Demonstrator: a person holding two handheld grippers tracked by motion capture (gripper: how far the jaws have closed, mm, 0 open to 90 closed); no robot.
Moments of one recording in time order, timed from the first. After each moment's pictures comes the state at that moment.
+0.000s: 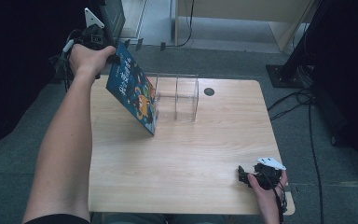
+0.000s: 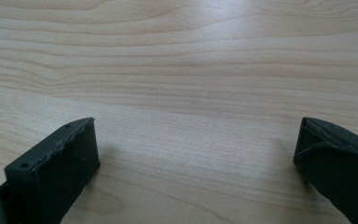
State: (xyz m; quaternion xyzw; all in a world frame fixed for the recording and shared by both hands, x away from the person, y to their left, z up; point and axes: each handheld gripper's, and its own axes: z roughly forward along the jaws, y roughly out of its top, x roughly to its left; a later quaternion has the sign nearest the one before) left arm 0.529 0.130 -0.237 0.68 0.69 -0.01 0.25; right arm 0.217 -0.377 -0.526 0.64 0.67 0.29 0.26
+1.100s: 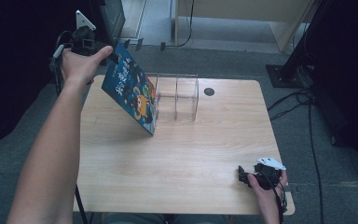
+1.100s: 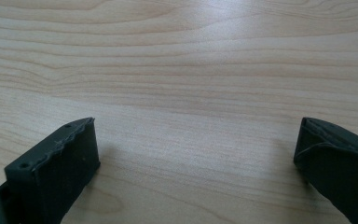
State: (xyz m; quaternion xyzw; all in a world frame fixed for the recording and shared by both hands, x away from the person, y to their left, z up) left arm 0.503 0.148 -0.234 0.68 0.69 0.05 0.25; right arm 0.217 -0.377 -0.526 0.64 0.67 0.29 0.26
